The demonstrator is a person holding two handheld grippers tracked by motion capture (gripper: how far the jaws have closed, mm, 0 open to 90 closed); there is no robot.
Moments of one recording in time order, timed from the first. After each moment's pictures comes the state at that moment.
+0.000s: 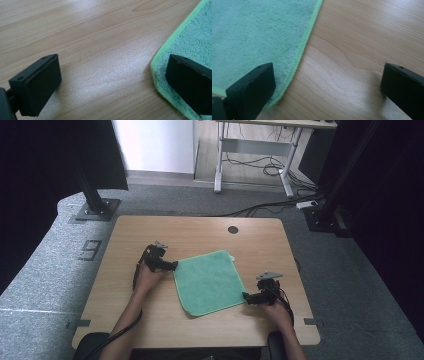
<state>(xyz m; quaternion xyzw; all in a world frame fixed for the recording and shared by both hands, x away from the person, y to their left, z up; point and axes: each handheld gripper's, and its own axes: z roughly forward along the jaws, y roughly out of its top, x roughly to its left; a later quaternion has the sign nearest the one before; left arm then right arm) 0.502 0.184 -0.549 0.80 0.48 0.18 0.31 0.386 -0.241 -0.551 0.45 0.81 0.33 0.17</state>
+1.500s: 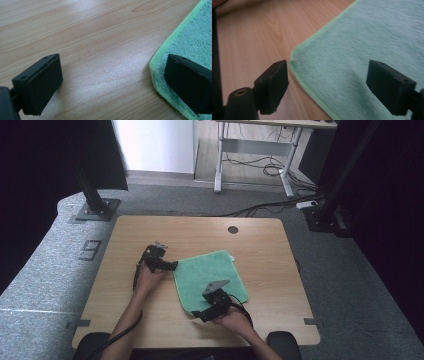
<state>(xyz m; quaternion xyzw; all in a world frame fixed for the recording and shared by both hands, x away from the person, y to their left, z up) 0.500 0.184 -0.549 0.80 0.48 0.18 0.31 0.342 -0.079 -0.526 0.24 0.89 0.39 0.03</state>
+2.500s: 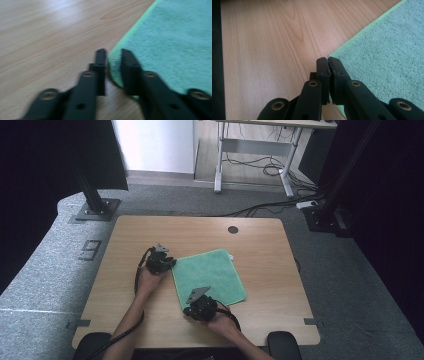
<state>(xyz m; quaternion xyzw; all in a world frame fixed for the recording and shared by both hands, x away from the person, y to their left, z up) 0.488 0.187 -0.546 0.81 0.44 0.13 0.38 0.329 -0.036 -0.531 0.18 0.91 0.36 0.04</state>
